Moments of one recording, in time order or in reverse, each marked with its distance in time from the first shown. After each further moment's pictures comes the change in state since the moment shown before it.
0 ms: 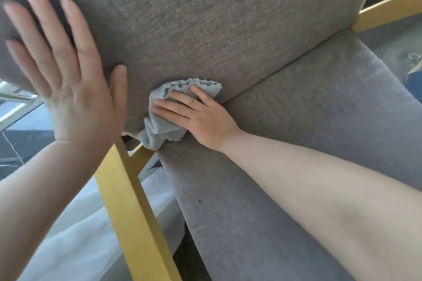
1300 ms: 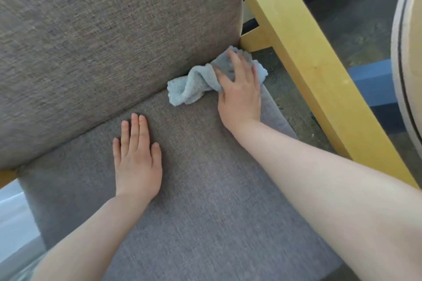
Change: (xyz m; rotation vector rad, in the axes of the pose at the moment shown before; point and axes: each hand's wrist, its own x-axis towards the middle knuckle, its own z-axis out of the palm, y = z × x) left_hand -0.095 0.247 0.114 -0.379 -0.656 -0.260; right_hand -0.157 0.220 -0.049 0.171 -0.078 0.808
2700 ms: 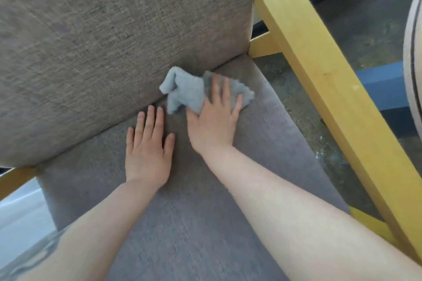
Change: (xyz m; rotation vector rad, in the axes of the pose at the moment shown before) left_hand 0.020 0.002 -0.008 0.086 -0.033 0.084; right_hand -0.025 -0.074 0.011 -0.077 -0.294 0.162
